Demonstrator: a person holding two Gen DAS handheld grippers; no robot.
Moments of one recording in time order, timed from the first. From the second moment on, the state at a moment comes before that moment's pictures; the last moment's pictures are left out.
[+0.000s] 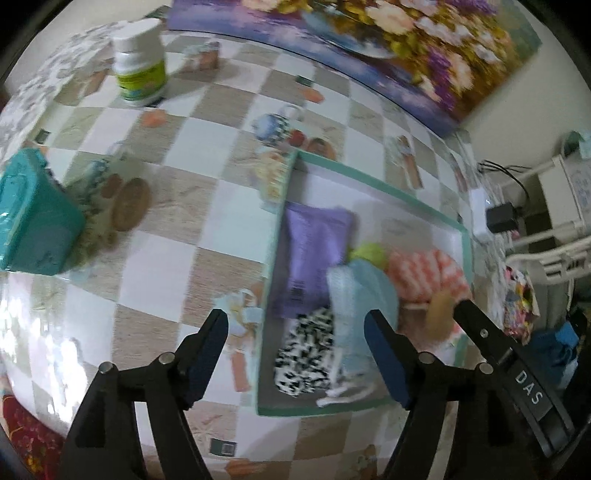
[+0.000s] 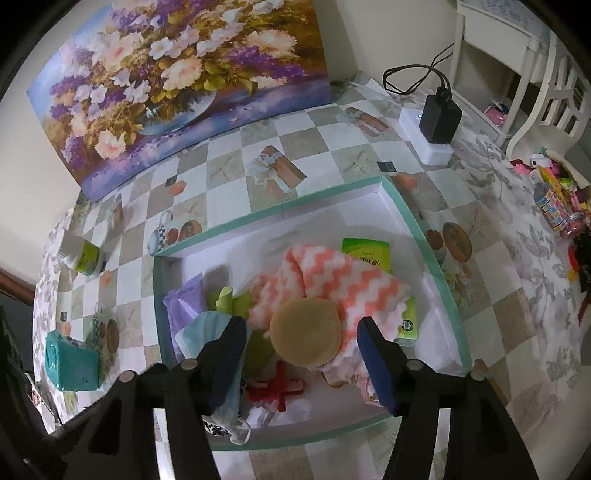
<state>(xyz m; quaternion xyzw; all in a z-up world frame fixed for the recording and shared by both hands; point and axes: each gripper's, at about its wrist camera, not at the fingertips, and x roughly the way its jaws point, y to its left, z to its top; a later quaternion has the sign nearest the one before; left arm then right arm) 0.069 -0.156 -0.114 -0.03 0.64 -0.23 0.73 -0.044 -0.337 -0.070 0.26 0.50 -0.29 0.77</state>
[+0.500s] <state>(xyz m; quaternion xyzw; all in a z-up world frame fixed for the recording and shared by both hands) 0.082 -0.140 -0.127 0.01 0.64 -0.16 0.75 -0.035 -0.329 -0.076 0.22 0.51 -0.31 0.77</state>
